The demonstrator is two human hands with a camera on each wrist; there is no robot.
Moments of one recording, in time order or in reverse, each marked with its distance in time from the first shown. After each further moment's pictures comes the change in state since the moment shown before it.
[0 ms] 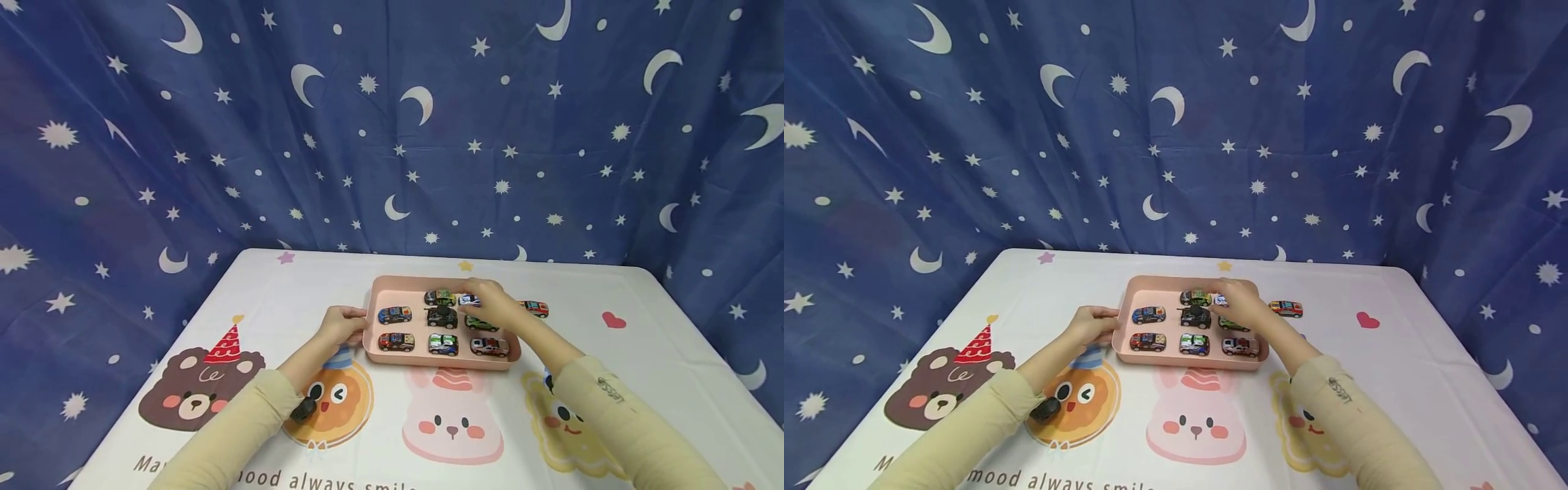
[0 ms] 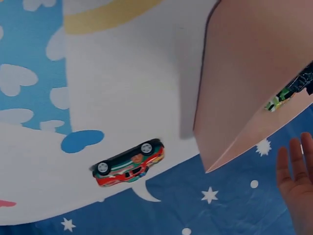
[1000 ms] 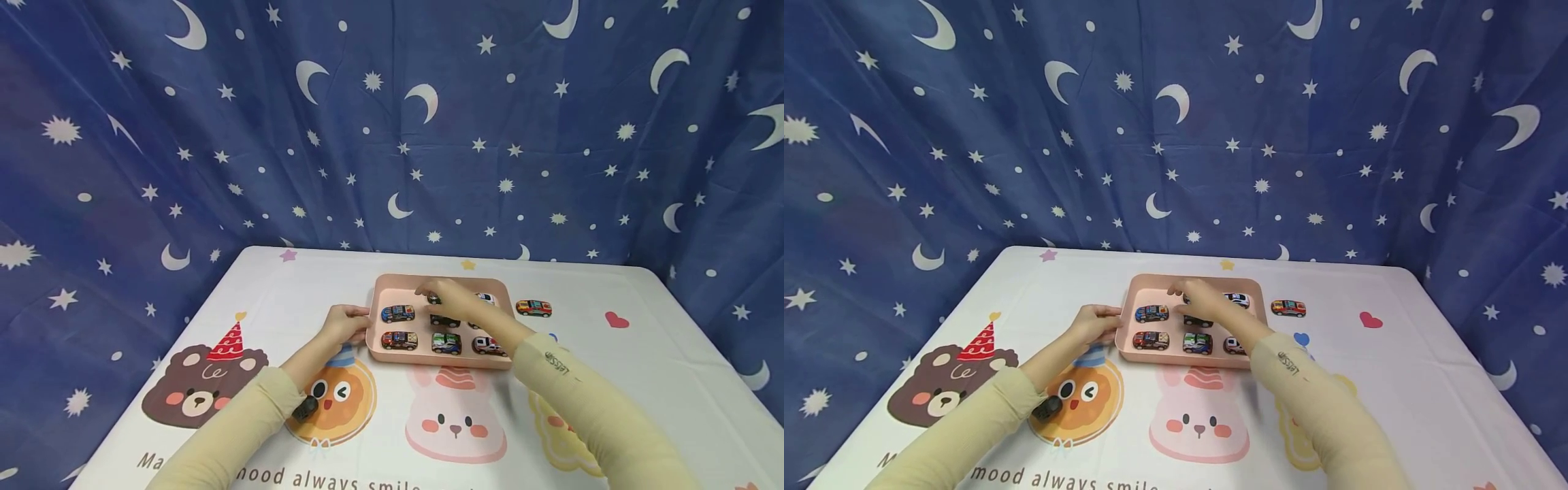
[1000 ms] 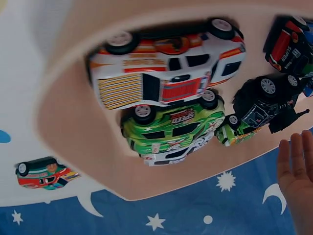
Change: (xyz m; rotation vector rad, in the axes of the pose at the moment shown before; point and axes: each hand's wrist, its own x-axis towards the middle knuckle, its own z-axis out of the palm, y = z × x) left_hand -0.001 -0.001 -0.001 -0.031 -0.013 -0.004; right_hand 0.053 -0.035 0.026 0.028 -0.194 -0.047
